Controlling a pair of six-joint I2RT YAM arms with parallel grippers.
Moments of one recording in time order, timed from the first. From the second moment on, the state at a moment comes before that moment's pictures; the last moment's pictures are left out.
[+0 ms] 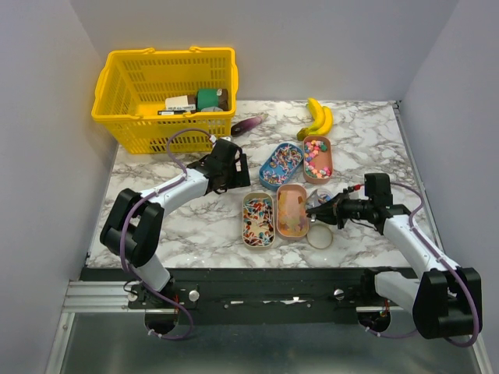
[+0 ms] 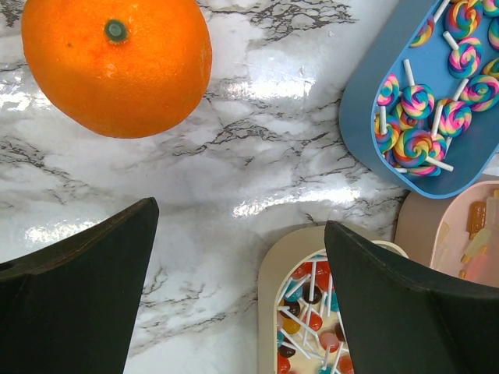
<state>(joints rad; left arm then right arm) -0.53 1.64 1.07 -0.30 -0.10 -0.59 0.07 1.07 0.53 -0.37 -0.92 1.27</state>
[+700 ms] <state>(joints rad) -0.53 1.62 1.07 -0.32 -0.14 -0.56 0.00 1.12 0.84 -0.51 -0.77 1.12</state>
